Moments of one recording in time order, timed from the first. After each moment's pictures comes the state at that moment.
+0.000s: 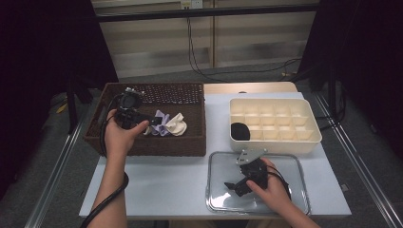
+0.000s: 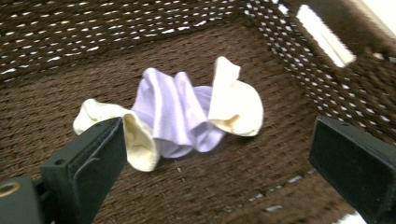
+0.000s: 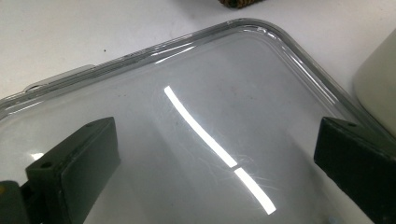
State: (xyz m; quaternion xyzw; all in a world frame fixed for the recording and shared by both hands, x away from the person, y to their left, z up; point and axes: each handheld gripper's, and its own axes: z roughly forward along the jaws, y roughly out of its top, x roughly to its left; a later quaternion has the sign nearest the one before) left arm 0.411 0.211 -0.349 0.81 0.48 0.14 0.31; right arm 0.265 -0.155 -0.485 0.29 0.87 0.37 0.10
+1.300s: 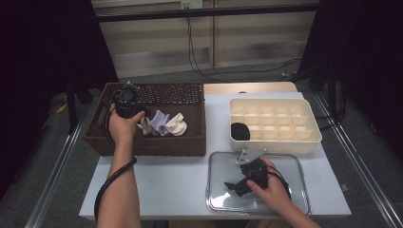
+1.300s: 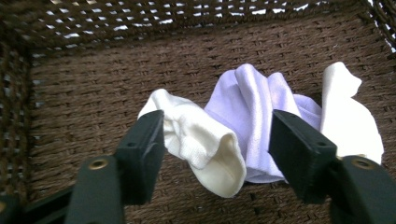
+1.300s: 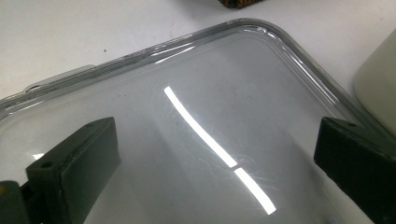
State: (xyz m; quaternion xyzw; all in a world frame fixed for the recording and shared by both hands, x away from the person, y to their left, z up) left arm 0.470 0.228 -0.384 0.78 0.57 0.15 0.23; right arm 0.266 -0.156 -0.485 0.29 0.87 0.37 0.10
